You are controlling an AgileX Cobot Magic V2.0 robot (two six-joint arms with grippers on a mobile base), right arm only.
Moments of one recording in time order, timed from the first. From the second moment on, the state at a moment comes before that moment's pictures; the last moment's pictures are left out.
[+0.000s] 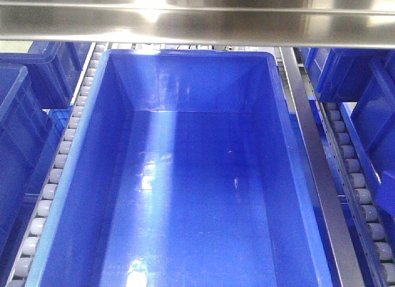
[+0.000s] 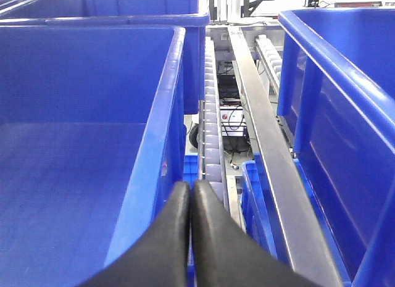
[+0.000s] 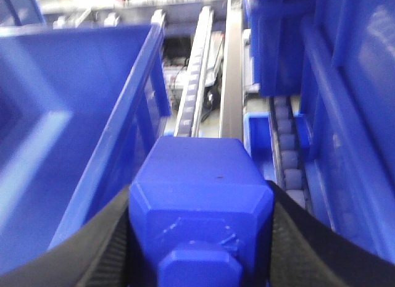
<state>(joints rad) -0.05 0.28 -0.38 0.33 0.50 -0.27</state>
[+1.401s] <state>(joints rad) 0.60 1.64 -1.21 0.19 0.71 -0.17</state>
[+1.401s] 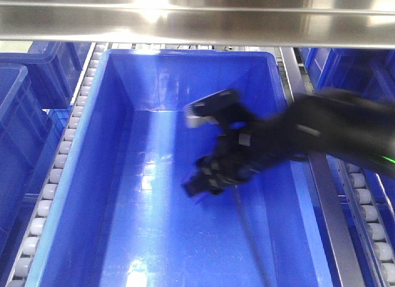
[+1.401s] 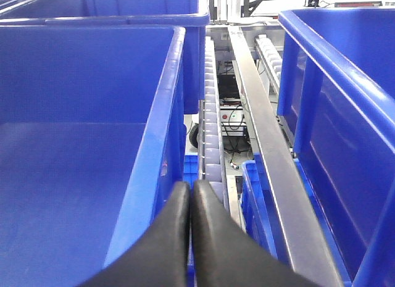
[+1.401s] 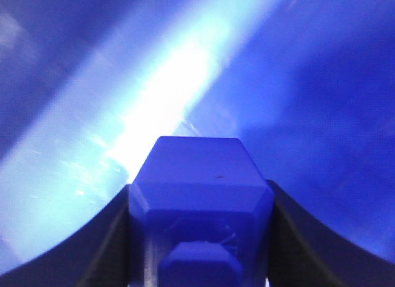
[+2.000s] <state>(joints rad) 0.65 1.94 -1.47 -0.02 0.92 -0.02</state>
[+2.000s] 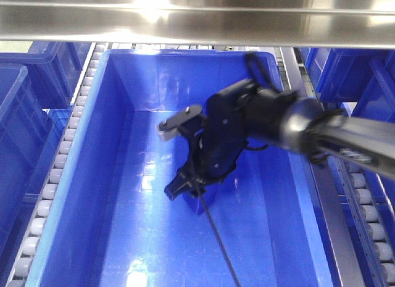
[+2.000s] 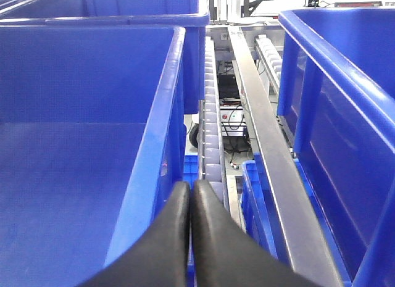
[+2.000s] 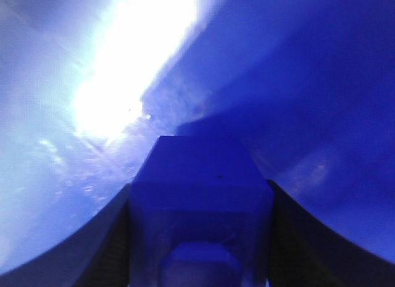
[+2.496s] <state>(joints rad) 0.65 1.97 -1.48 -0.02 0.93 -0.02</state>
